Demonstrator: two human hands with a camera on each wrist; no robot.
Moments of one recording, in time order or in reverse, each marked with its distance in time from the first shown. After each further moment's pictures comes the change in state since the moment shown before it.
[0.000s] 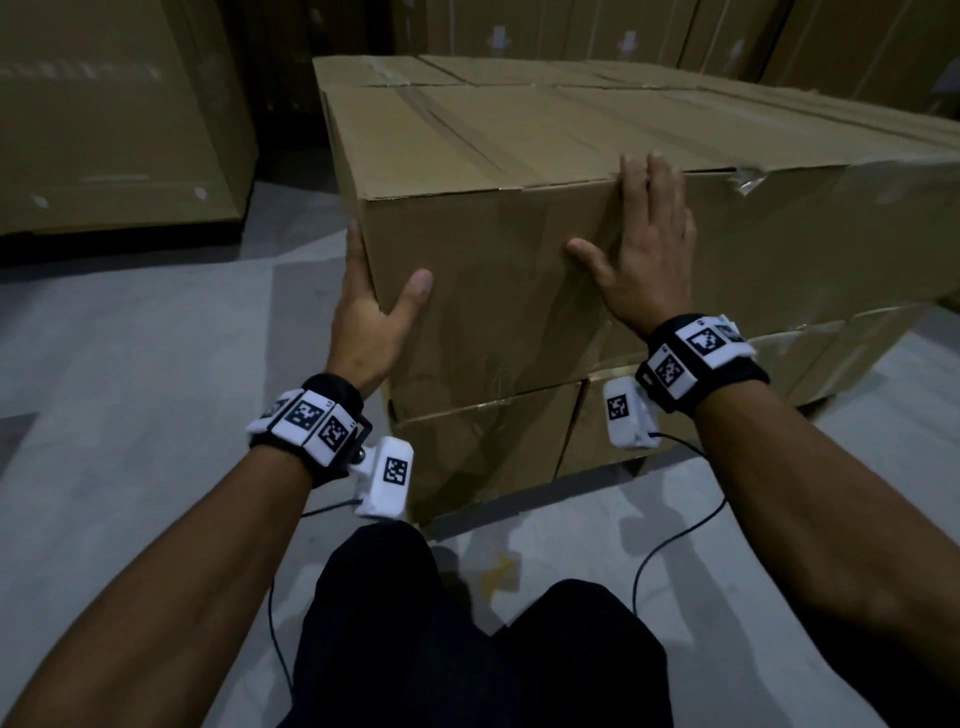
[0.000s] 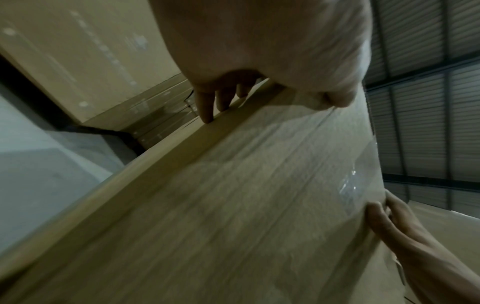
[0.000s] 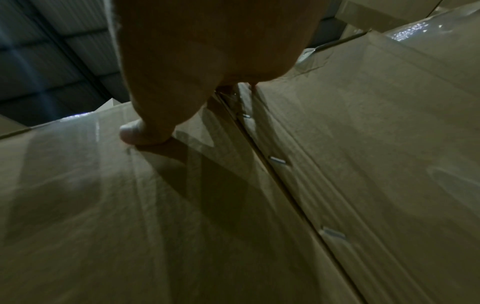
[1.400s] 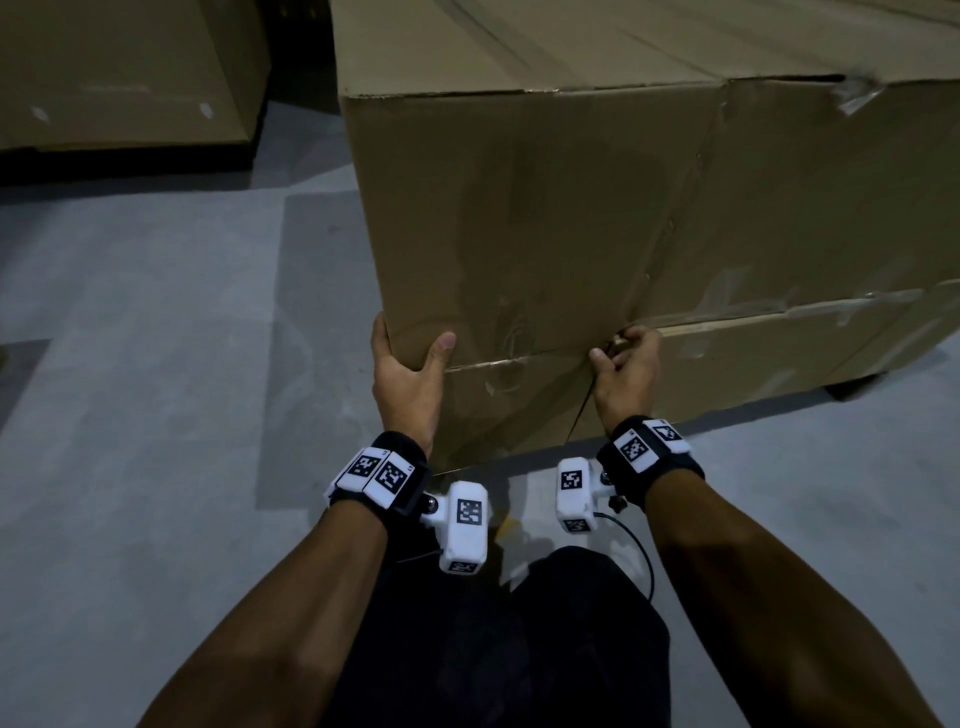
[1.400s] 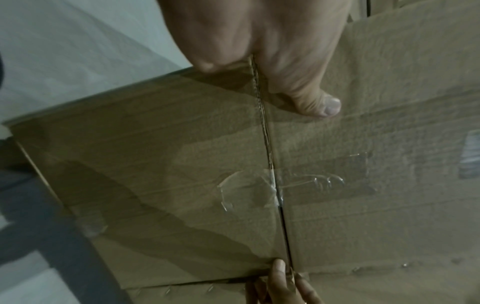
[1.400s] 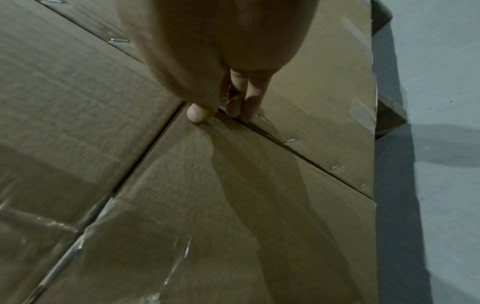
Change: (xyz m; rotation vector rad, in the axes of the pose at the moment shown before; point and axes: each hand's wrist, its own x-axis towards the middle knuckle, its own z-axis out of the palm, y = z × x) left_hand -0.070 -0.080 0.076 -0.225 0.366 -0.409; right_hand -0.127 0.041 0.131 0.579 -0.038 0.718
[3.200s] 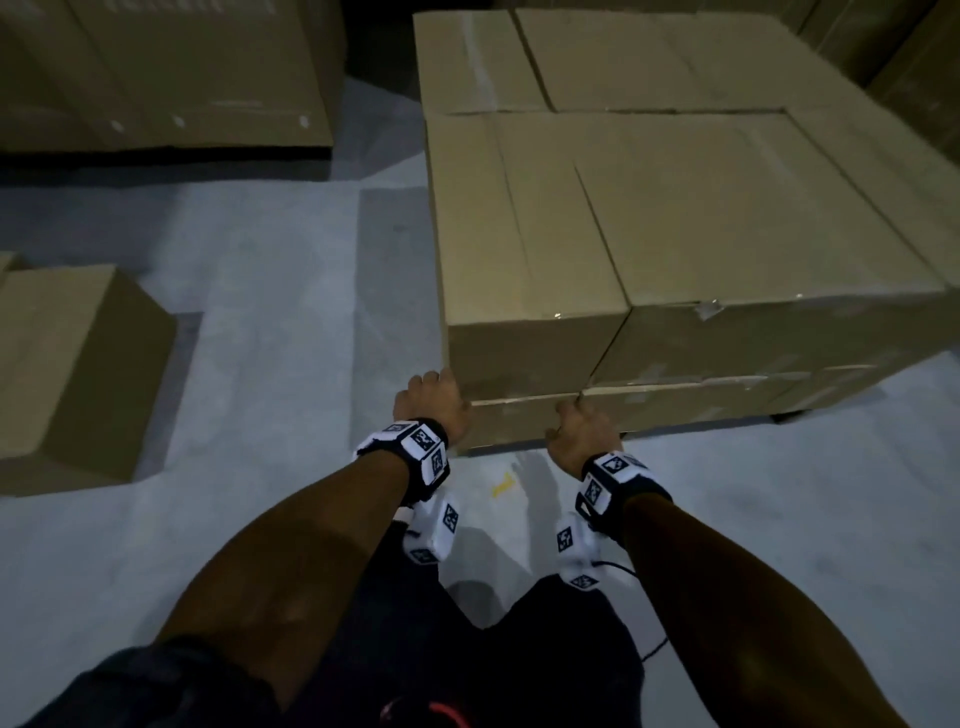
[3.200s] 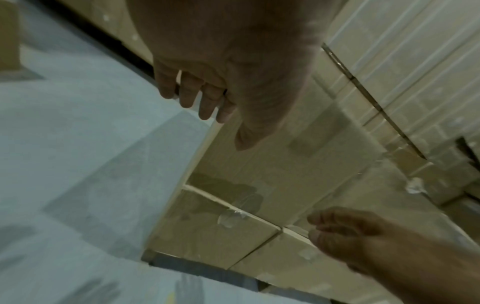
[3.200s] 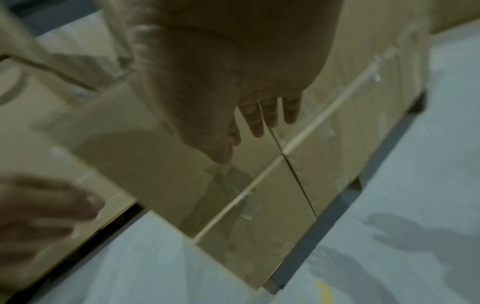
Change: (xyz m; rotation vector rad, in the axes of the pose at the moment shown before) left_hand -0.058 0.273 -0.061 1.418 -0.583 -0.054; right_hand -0.088 -0.242 -0.123 -0.986 -0.862 -0.093
